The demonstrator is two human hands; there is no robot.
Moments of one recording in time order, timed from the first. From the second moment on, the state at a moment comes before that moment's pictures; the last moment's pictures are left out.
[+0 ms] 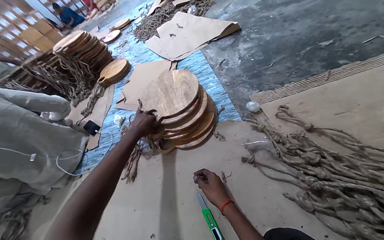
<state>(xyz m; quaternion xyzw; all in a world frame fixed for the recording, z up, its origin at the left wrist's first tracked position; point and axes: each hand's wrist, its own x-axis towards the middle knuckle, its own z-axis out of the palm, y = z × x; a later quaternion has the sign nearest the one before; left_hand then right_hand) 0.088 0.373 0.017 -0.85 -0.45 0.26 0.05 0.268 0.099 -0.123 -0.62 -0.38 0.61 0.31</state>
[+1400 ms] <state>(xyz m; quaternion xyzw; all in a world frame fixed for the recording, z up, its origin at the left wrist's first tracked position) 0.050 0.436 0.011 -0.75 -0.55 0.36 -0.04 0.264 0.094 -0.123 -0.62 -0.38 0.62 0.30</state>
